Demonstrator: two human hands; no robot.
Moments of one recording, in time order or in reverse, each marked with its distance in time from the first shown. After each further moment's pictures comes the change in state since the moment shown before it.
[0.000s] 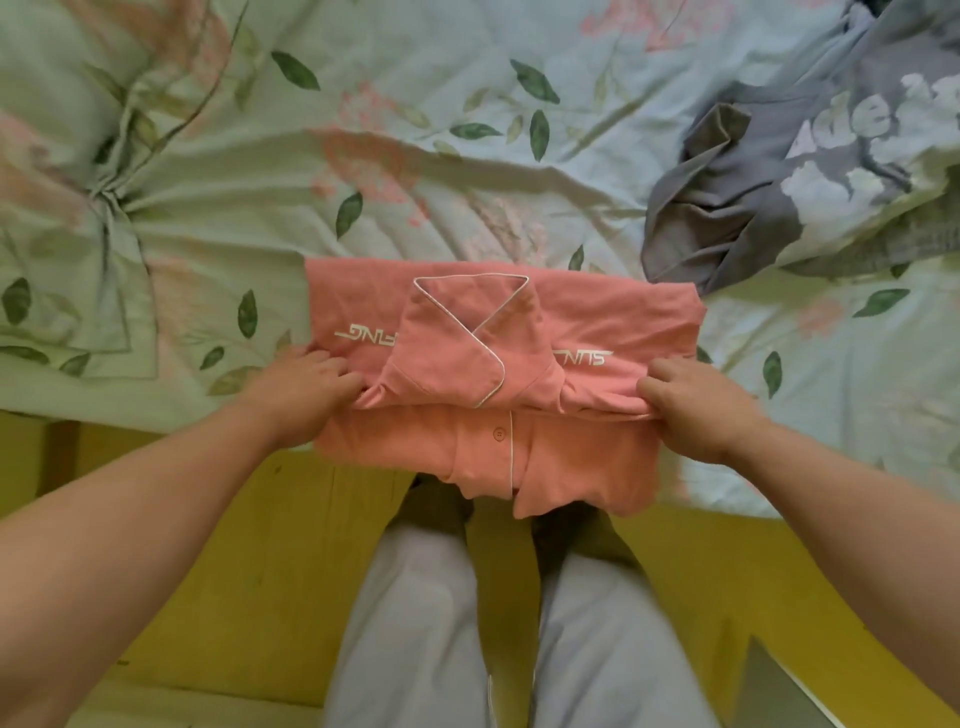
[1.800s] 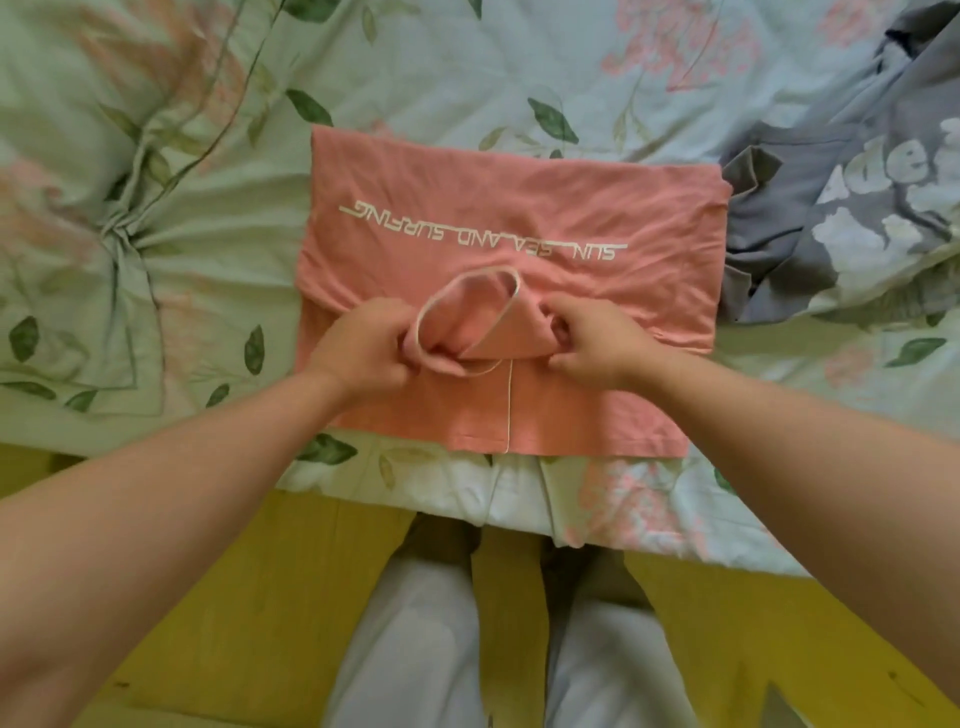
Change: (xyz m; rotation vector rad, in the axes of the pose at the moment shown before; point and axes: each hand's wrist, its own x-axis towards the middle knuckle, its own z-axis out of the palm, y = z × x) left_hand 0.078 -0.019 -0.053 -0.801 0.503 -0.165; right_hand 0.146 -0.037 -0.081 0.587 0.060 0.157
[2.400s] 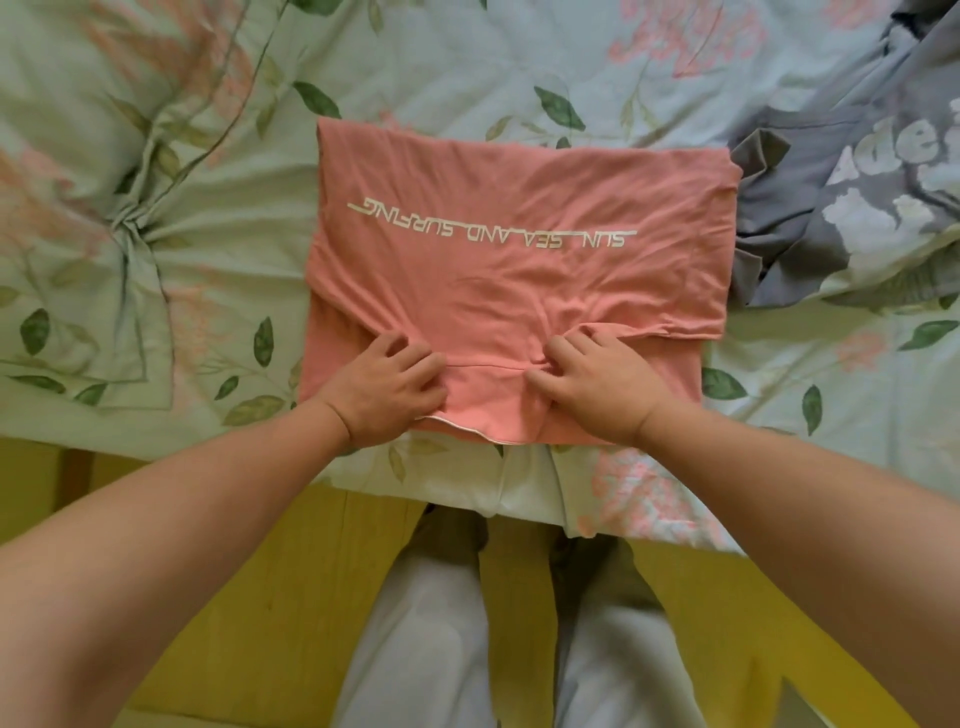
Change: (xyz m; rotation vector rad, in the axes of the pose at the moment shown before) left_hand -0.042 -0.020 0.035 0.743 -0.129 0.615; right_hand -0.037 0.014 0.055 -0.775 0.185 -0.526
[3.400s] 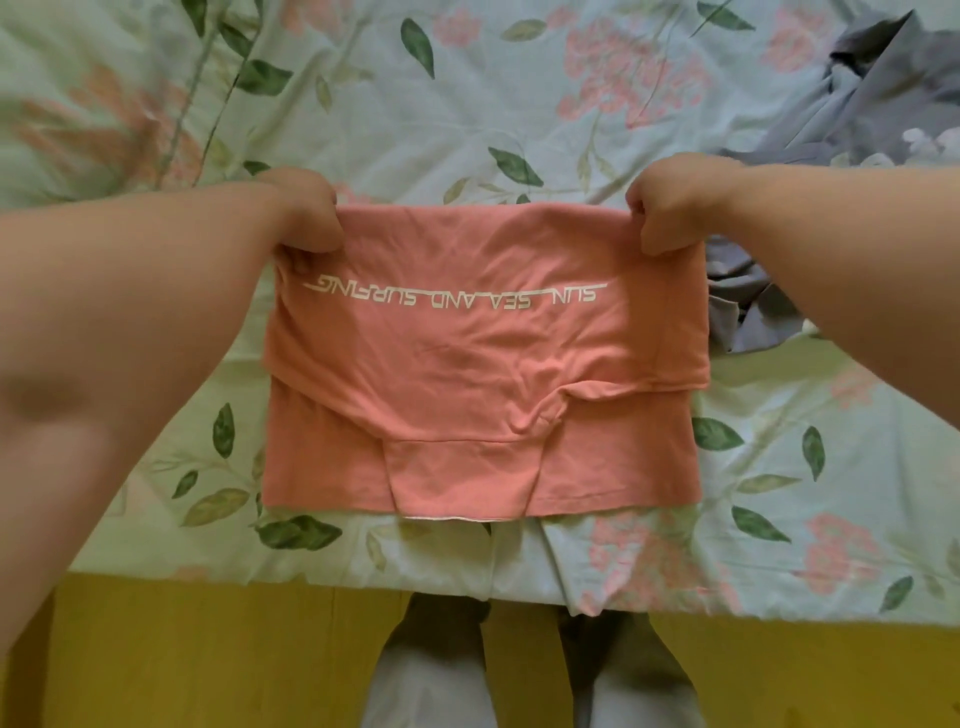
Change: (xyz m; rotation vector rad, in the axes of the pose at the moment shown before) left_hand 0.124 -0.208 -0.092 -0.470 -0.538 -1.007; right_hand 0.072 0.204 -0.096 0.081 -0.528 0.683
